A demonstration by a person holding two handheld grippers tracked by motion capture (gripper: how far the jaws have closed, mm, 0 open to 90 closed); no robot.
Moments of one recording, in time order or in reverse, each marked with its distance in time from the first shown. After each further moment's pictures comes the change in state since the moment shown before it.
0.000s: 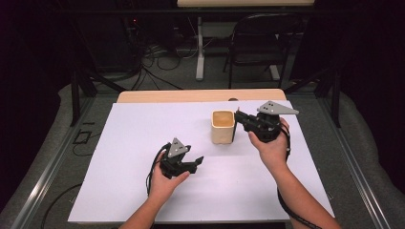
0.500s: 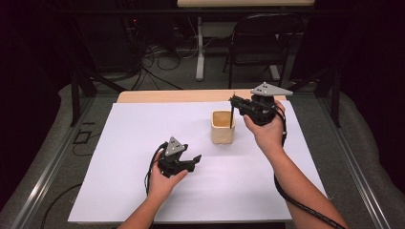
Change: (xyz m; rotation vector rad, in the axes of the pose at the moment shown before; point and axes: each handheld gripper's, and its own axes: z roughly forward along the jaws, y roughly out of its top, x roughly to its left) left arm 0.007 -0.003 0.000 -0.009 0.016 -0.028; right arm -0.002 0.042 0.020 0.012 -0.038 -0.037
